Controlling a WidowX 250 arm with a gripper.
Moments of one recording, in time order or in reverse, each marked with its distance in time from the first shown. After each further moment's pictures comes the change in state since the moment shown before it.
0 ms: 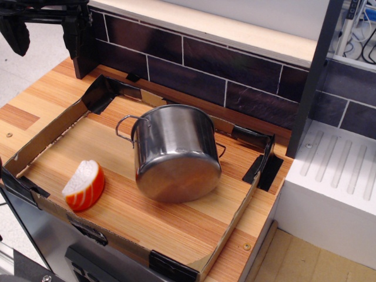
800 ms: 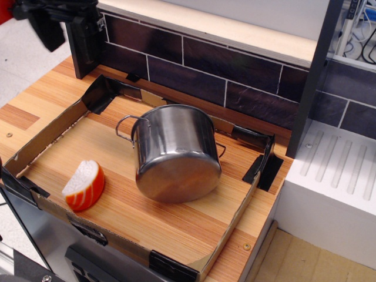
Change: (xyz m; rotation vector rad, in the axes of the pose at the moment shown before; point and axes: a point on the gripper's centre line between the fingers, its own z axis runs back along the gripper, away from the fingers) arm -0.002 -0.031 0.003 -0.212 0.065 -0.508
